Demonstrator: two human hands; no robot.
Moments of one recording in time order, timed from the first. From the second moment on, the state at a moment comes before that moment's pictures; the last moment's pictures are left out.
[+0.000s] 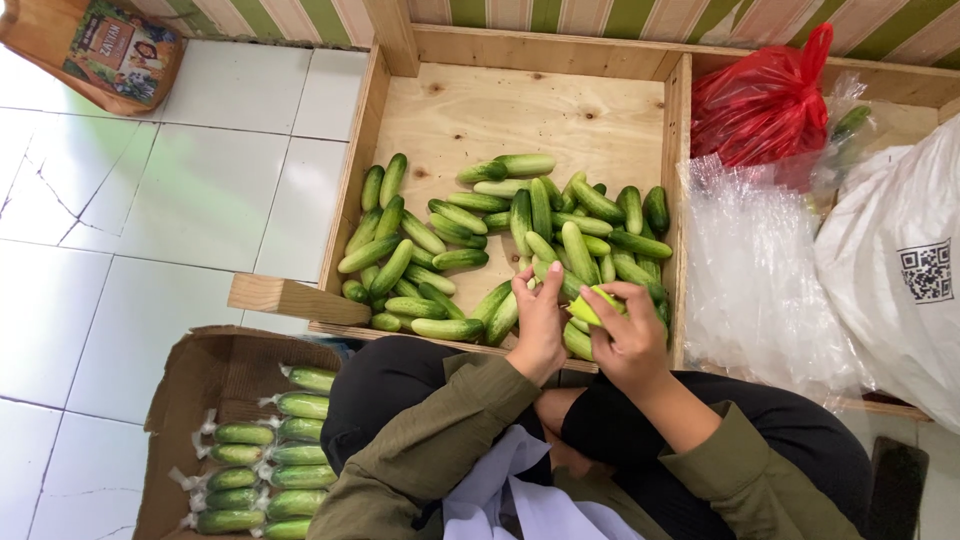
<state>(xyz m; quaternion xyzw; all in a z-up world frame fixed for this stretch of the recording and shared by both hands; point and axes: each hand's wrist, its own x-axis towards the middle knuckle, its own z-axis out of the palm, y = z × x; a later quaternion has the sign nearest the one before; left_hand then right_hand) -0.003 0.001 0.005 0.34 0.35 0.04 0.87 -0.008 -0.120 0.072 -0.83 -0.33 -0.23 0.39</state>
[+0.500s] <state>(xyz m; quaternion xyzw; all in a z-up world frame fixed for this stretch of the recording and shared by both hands) -0.023 -0.024 0.021 0.56 0.11 -0.05 0.82 0.025 -0.148 0.032 -0.81 -0.11 0.08 0.57</state>
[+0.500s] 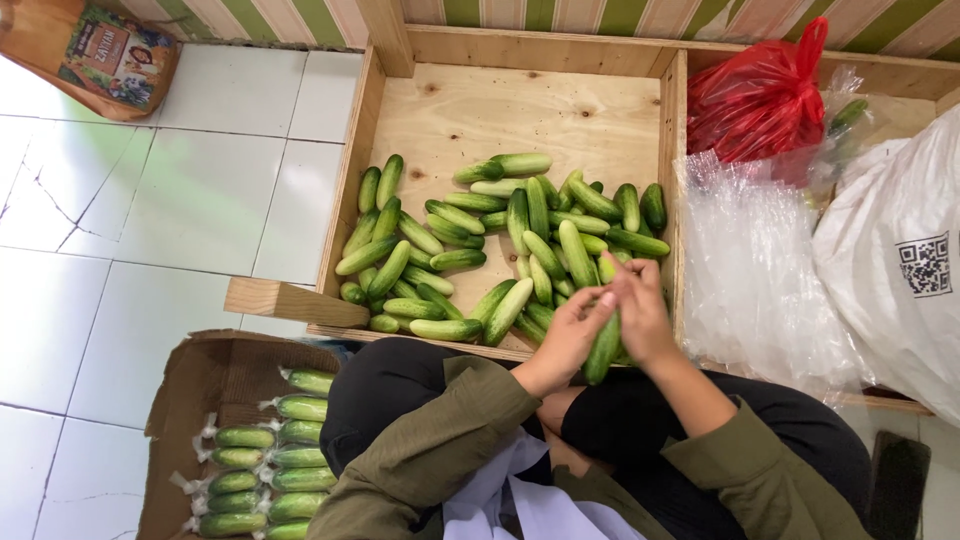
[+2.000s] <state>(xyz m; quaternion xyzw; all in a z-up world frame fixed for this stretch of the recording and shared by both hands) 0.059 -0.150 -0.109 0.58 0.13 -0.20 0.78 0.002 -0.152 0.126 -0.89 -0.07 0.05 0.45</state>
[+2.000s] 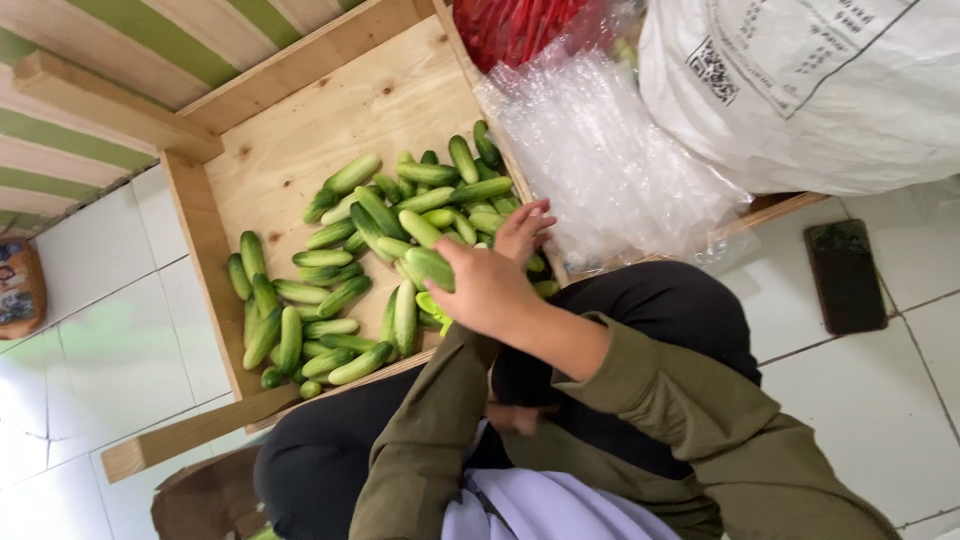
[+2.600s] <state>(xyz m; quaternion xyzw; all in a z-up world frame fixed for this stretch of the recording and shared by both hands) 0.078 -0.197 -0.080 0.91 -0.04 -0.10 0.41 0.004 -0.154 0.115 -0.87 -0.15 0.07 0.47</state>
